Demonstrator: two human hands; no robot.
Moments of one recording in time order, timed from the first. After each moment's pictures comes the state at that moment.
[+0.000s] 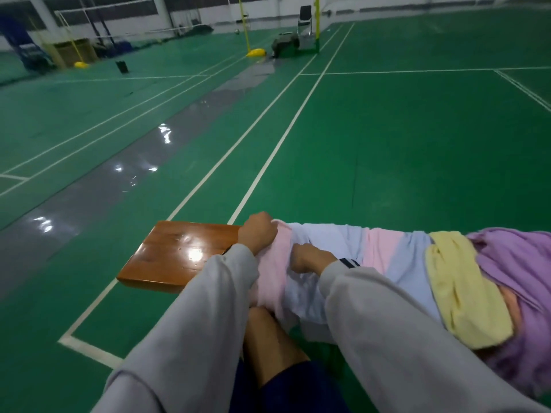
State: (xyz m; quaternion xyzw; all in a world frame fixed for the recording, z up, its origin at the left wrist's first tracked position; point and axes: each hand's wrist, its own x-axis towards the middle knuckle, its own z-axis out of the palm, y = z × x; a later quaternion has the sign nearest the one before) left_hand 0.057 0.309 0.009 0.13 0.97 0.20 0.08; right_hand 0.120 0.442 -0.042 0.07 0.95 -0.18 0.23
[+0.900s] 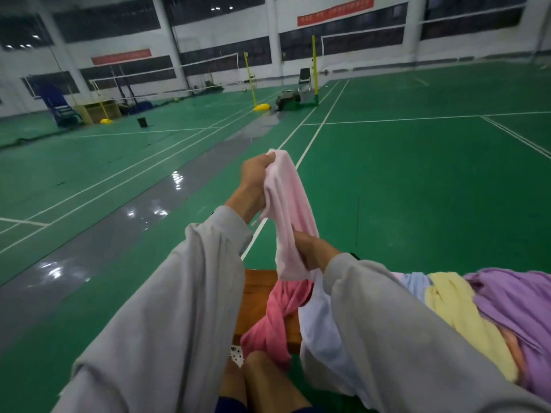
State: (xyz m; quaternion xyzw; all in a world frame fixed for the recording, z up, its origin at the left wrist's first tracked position) left_hand 0.035 0.349 0.235 0.06 0.61 0.79 0.06; right_hand 0.044 0.470 0.039 0.22 0.67 -0.69 0.15
